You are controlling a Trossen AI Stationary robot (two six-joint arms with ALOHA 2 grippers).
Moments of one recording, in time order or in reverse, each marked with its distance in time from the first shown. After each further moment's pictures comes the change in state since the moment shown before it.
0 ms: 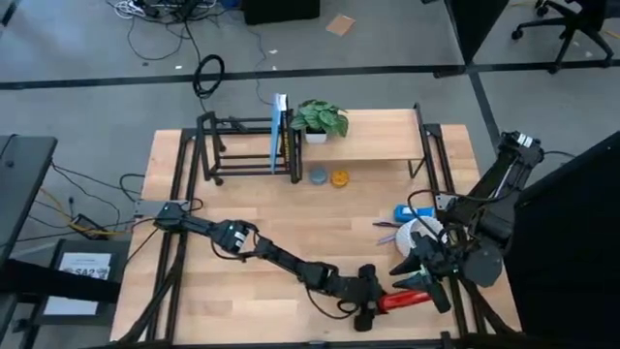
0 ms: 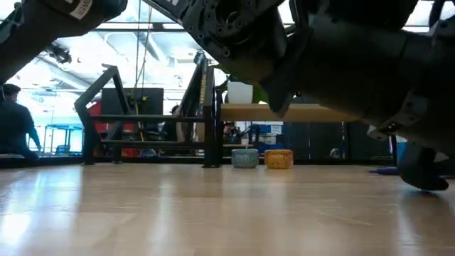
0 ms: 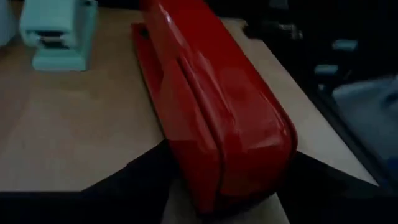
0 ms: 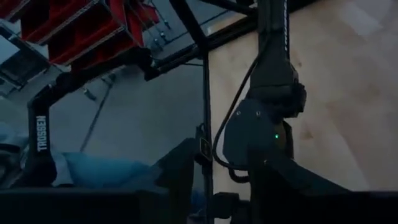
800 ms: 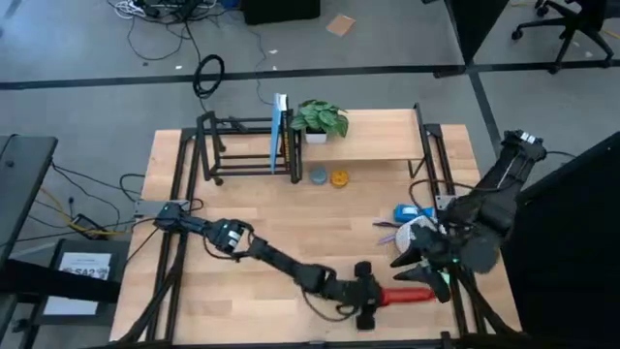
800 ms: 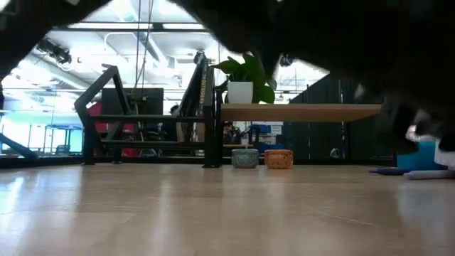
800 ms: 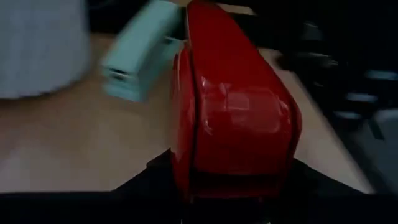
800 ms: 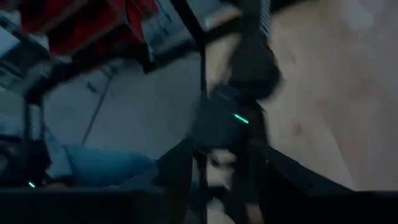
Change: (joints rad) left arm -0.004 -0.044 -0.041 0.059 -0.196 -0.069; right arm -0.031 -0.066 0.000 -0.040 -0.028 -0.049
